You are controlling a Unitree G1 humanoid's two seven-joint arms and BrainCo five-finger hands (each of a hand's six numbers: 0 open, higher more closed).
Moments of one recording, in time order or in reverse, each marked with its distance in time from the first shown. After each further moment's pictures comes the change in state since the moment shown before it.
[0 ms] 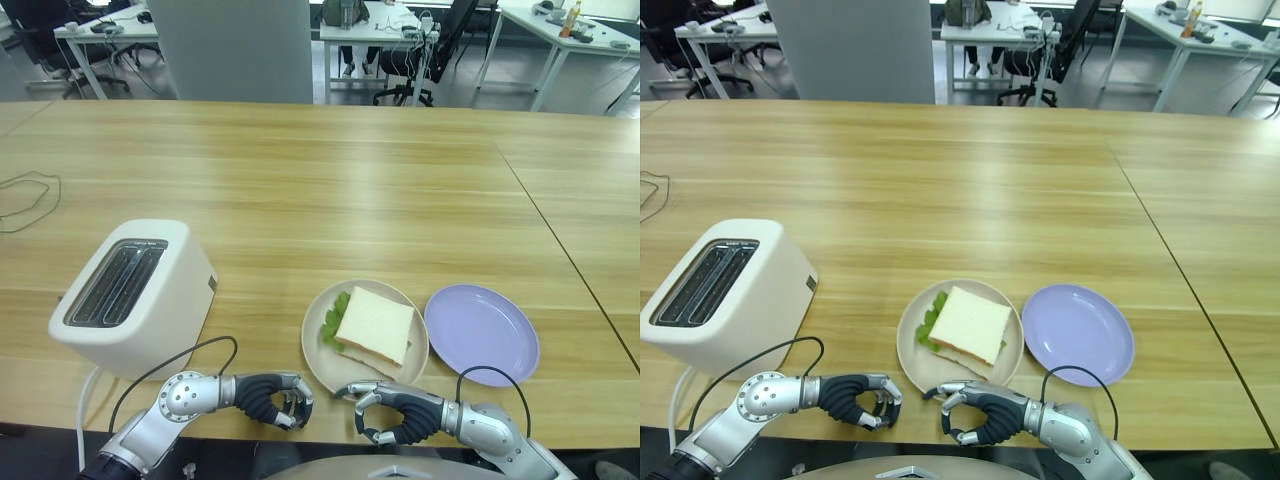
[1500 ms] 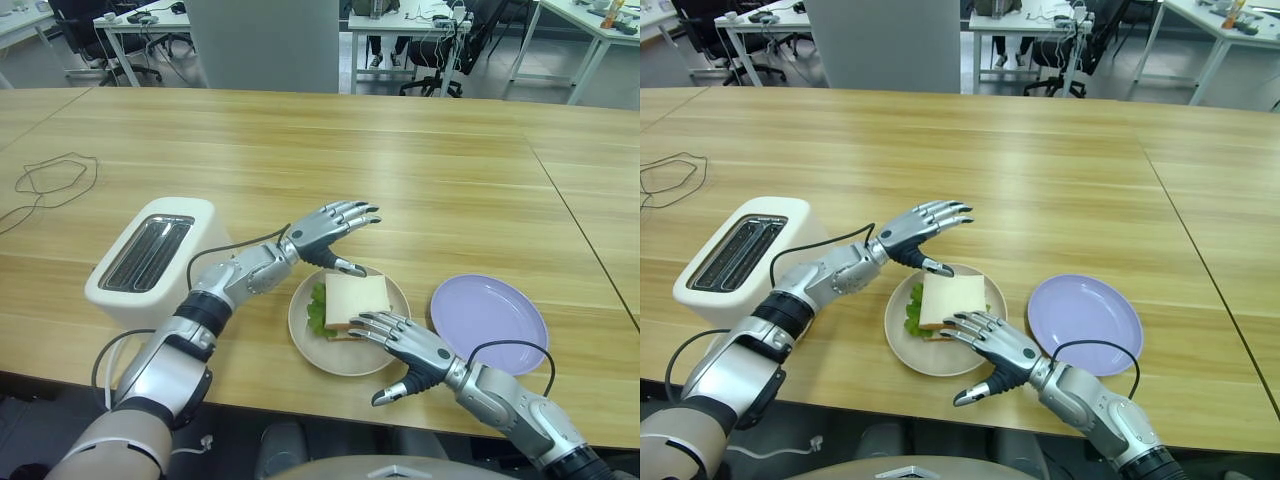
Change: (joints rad) left arm -0.896 -0.277 -0.086 0.678 0.853 -0.358 1.114; right arm -0.120 -0.022 -0.125 -0.073 -0.582 0.008 -0.514
